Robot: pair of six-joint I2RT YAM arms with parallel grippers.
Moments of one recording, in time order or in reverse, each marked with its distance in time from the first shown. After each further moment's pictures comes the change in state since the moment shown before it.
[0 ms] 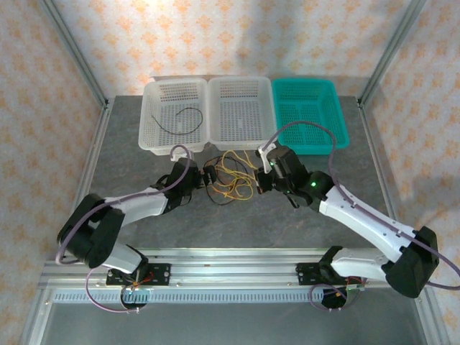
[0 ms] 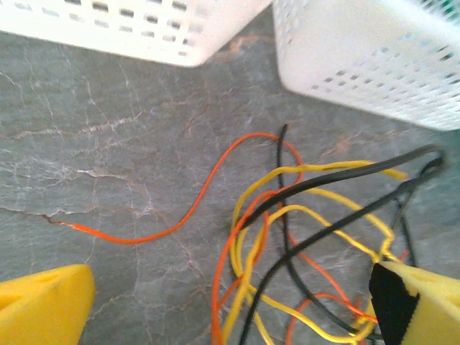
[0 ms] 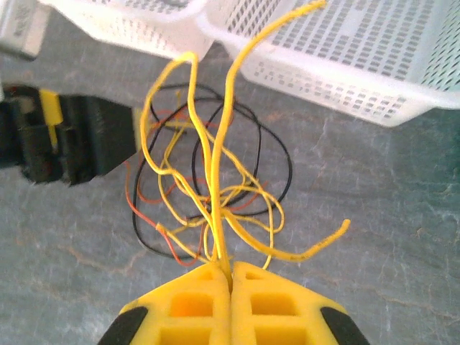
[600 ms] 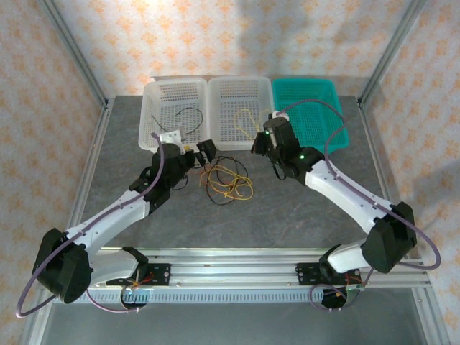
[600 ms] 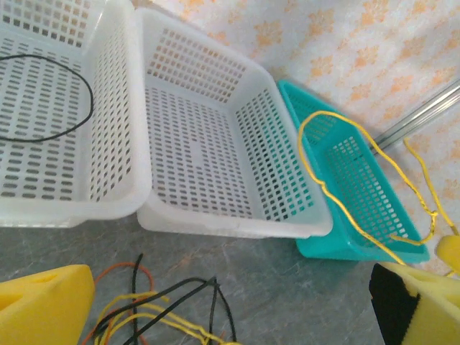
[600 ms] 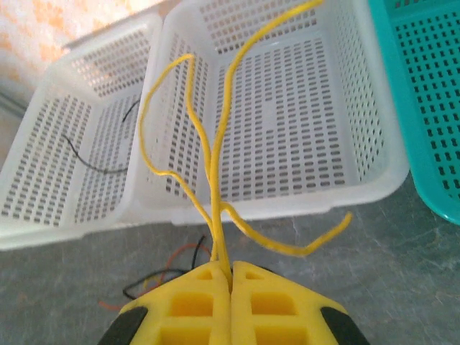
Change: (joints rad) left arm 0.008 -0.230 0.159 -0.033 0.047 0.000; right arm -0.134 0.258 0.216 0.156 0.138 0.373
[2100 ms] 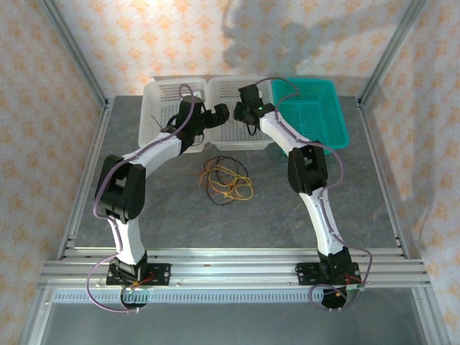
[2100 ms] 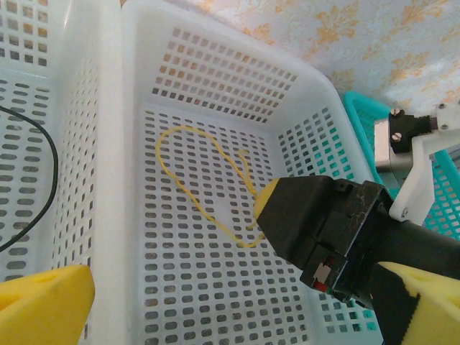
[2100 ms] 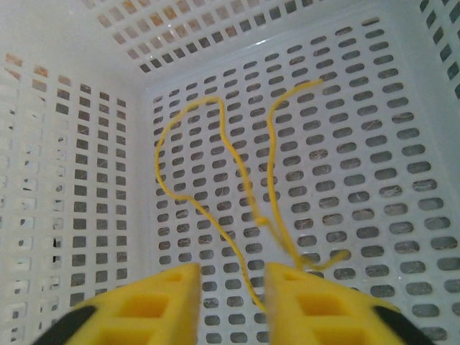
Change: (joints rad) left arm 0.152 0.712 0.647 -0.085 0.148 0.079; right arm -0.178 1.072 1.066 -0.178 -0.170 0.001
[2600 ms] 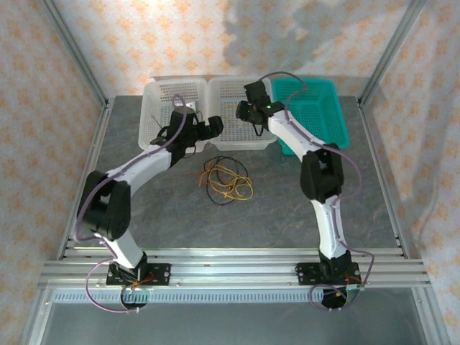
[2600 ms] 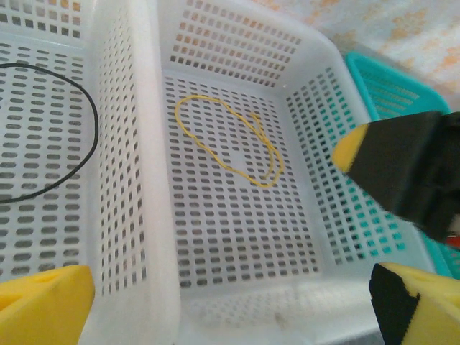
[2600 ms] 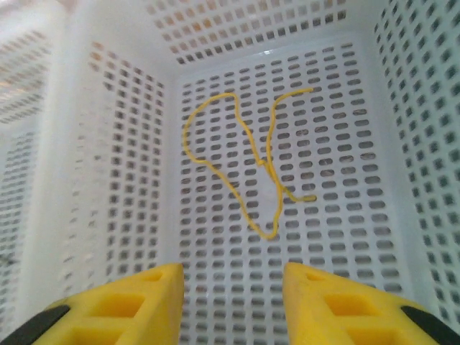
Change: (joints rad) left arm -0.015 -0.250 -0.243 -0.040 -0.002 0.058; right arm 0.021 -0.329 -0.312 0.010 0.004 -0.093
